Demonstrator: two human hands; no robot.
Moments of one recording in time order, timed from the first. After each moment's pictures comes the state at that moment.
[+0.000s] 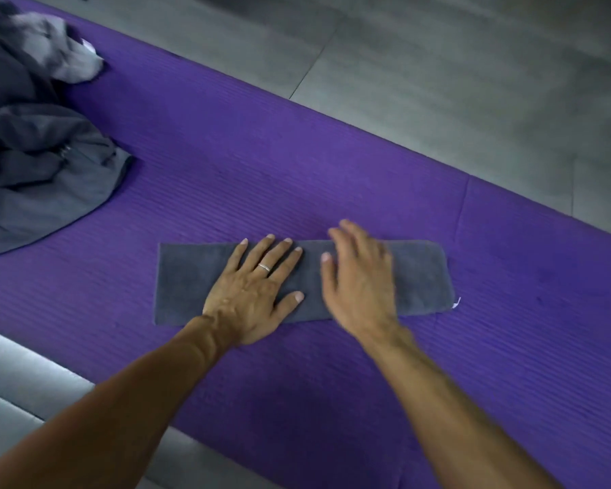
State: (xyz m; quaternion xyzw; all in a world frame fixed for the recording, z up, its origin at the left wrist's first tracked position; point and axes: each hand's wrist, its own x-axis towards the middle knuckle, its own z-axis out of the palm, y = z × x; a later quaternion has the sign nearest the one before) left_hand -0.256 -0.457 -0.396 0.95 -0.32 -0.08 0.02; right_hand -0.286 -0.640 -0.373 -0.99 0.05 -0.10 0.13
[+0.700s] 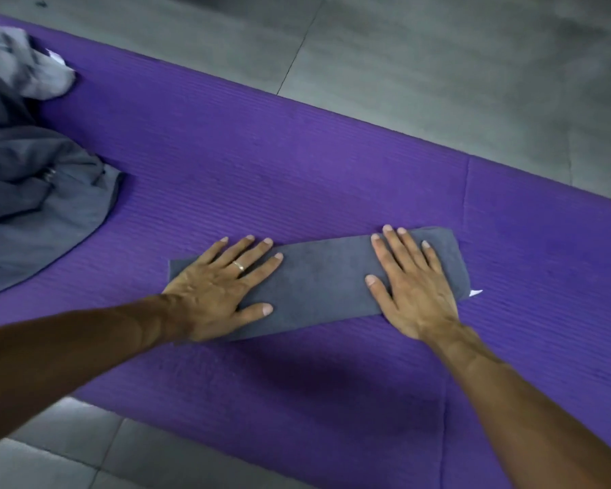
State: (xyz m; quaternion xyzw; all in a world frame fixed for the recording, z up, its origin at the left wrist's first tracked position) left_hand -0.207 -0.383 -0.395 0.88 -0.46 -0.08 -0.03; right_hand -0.314 -0.699 -0.399 -1.00 0.04 0.07 0.01
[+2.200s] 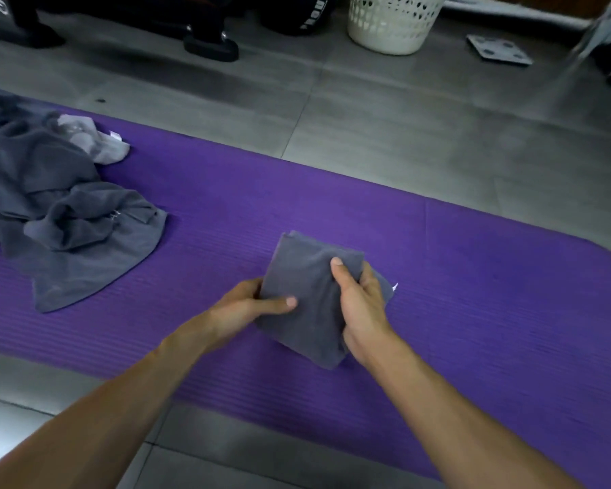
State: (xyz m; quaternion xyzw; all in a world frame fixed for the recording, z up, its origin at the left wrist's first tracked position) left_hand -0.264 -0.375 -0.311 0.64 -0.13 -0.41 0.63; right_hand -0.329 -0.541 -0.302 -0.62 0.34 -0.10 0.70
